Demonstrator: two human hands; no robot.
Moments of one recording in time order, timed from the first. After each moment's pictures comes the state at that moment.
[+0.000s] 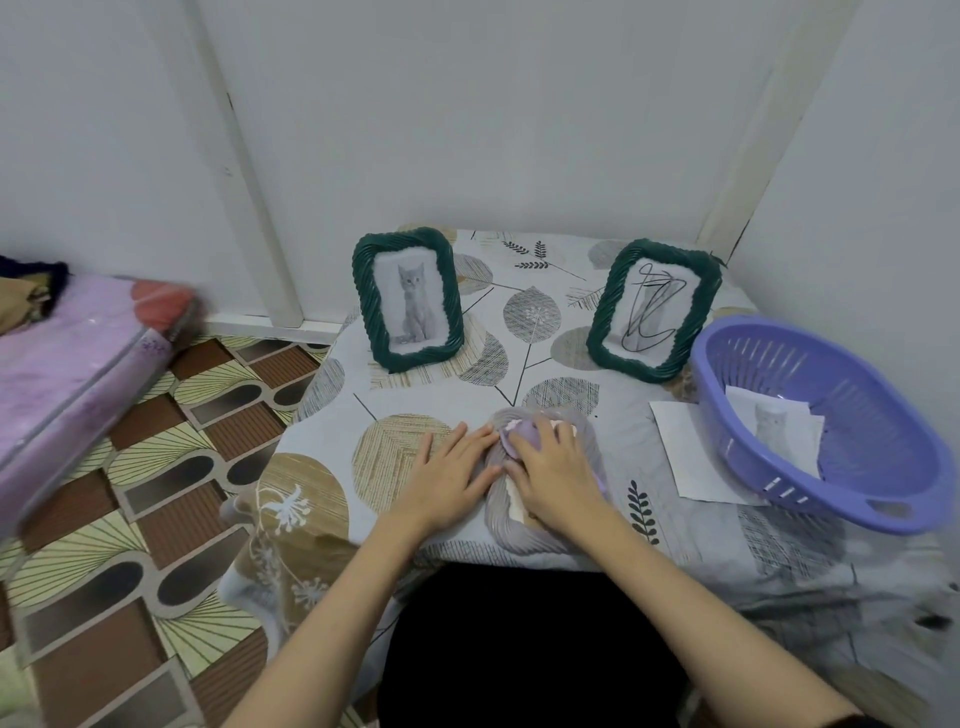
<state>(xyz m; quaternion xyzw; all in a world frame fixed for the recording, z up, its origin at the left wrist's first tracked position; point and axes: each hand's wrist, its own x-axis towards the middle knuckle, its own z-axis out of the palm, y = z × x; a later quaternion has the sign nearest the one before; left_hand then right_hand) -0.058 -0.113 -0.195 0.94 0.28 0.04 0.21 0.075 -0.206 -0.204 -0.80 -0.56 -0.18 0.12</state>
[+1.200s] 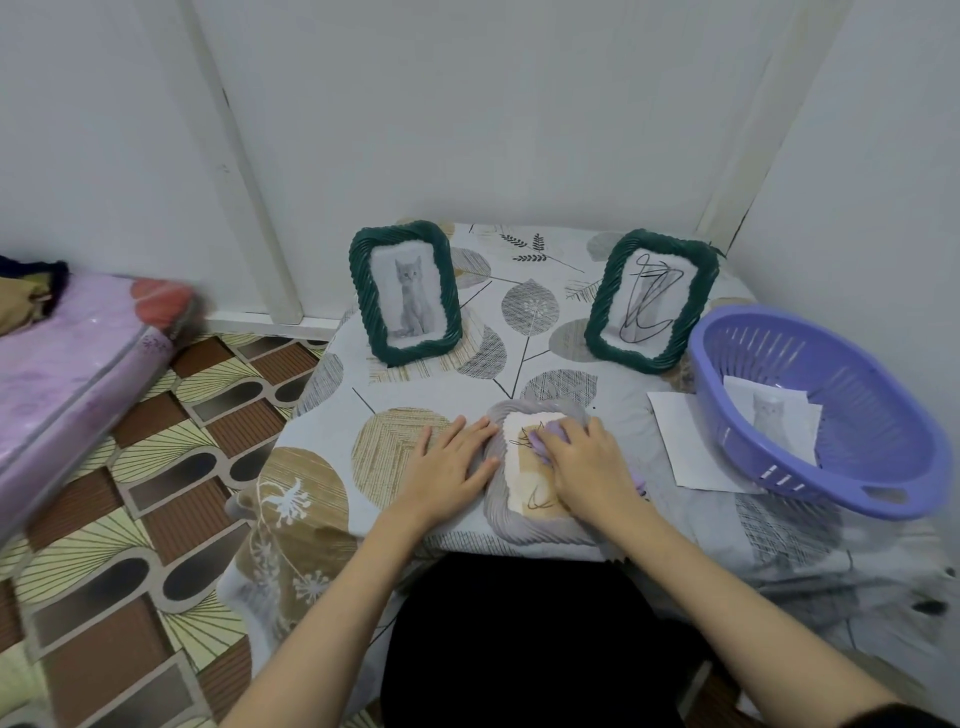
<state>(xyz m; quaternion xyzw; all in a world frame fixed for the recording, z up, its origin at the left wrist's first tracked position) -0.057 -0.115 -0.196 0.94 0.29 0.06 0.20 0.099 -0.232 -0.194 -0.80 -0.56 -0.21 0.12</state>
